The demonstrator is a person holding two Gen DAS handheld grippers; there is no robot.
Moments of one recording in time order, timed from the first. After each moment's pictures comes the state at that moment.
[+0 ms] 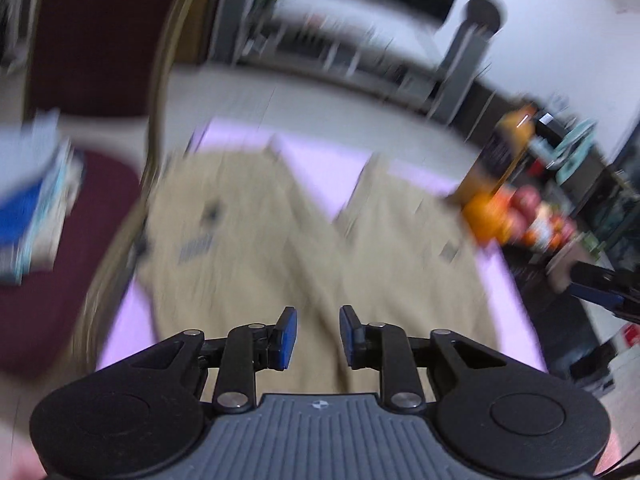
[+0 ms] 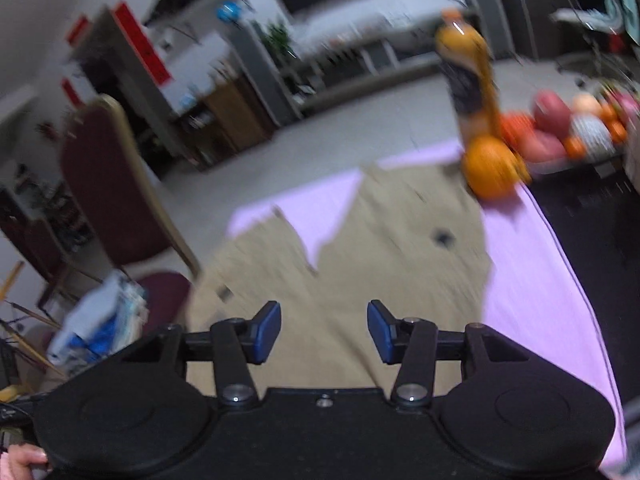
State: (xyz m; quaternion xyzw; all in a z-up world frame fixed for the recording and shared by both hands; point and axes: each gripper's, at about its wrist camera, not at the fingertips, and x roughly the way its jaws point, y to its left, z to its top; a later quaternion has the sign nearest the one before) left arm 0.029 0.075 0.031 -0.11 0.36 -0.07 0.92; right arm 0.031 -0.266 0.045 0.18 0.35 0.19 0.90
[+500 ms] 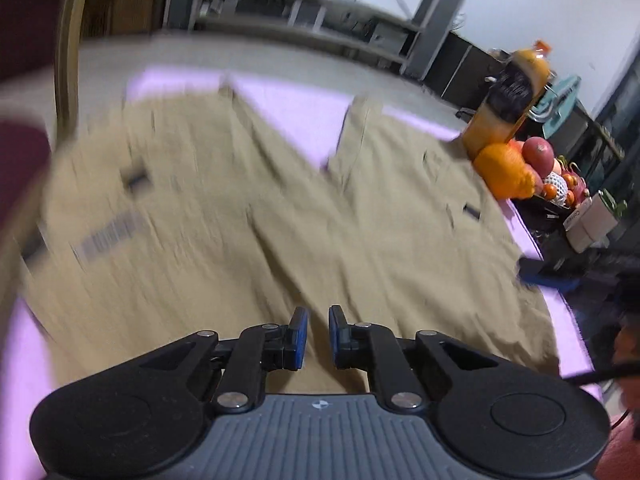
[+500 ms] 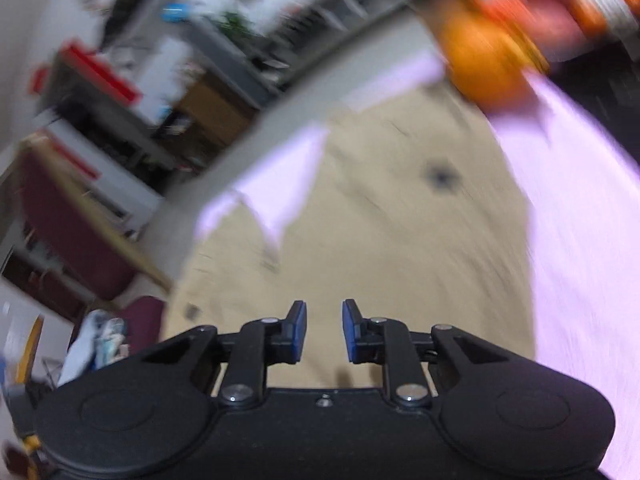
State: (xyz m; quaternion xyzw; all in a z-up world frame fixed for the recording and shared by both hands) left arm 0.129 0.057 -0.118 -0.13 0.45 -0.13 0.88; right arm 0.143 -0.283 -0.124 0.32 0.45 0.16 0.82
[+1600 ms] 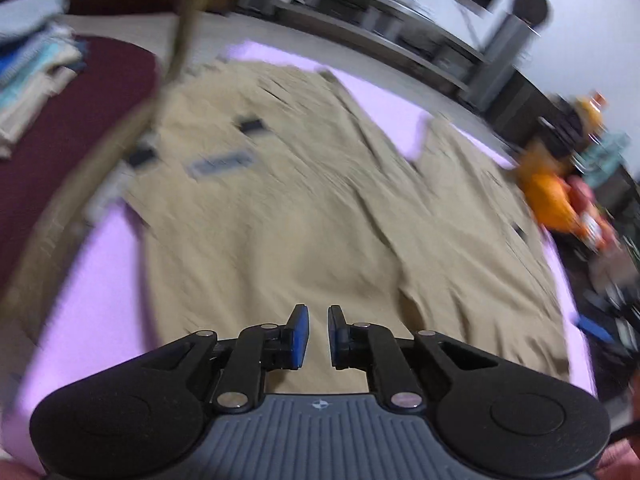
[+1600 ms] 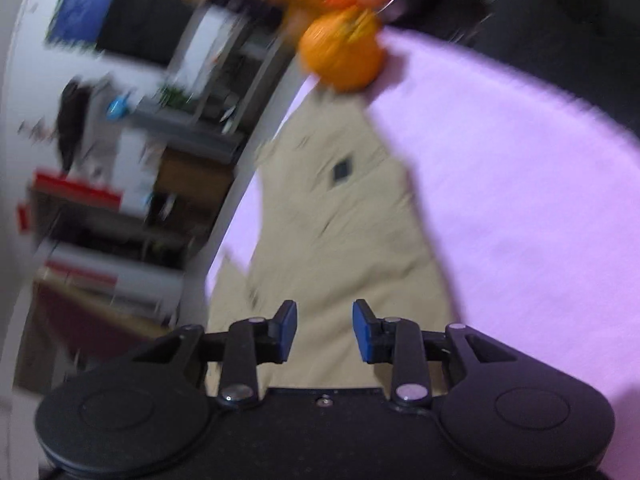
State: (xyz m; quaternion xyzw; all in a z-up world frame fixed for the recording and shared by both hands) left arm 0.072 0.111 -0.121 -0.16 0.45 -0.06 0.88; right arm 0.086 -0.340 -0.155 0.47 0.43 0.14 0.76
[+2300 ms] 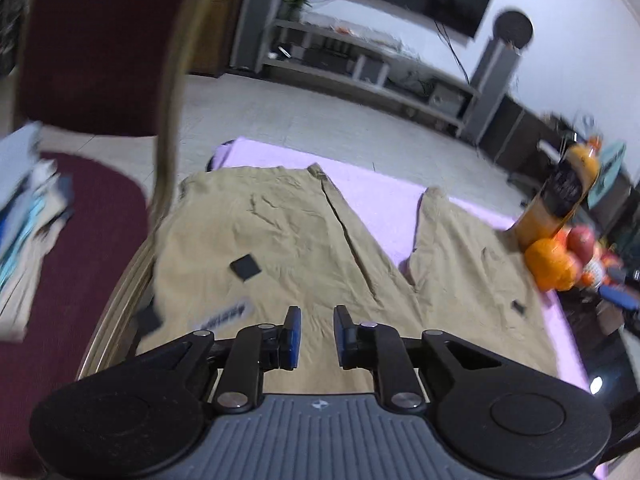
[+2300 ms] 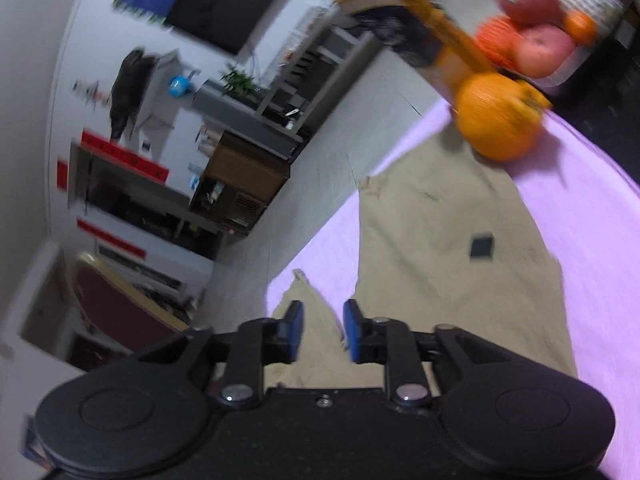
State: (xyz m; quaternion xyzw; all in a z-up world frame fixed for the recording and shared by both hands) left arm 0.156 0.126 -0.054 -0.11 0.39 -0.03 0.91; right arm 0.175 -0.312 -0.066 0.41 0.37 0.18 0.82
